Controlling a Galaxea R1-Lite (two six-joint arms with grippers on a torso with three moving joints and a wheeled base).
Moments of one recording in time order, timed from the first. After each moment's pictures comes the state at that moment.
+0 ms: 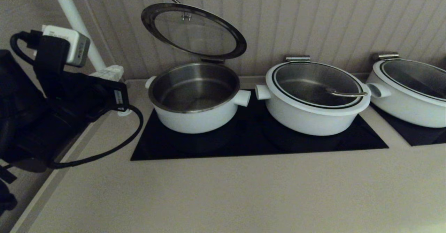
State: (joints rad) left arm -0.39 1.41 -0.65 -0.91 0.35 0.25; right arm 0.00 0.00 0.00 0.00 0.03 -0.06
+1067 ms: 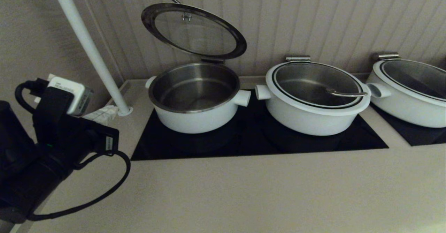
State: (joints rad) left arm -0.38 1.32 -0.42 -0.86 0.35 0.31; right arm 0.00 0.00 0.00 0.00 0.03 -0.06
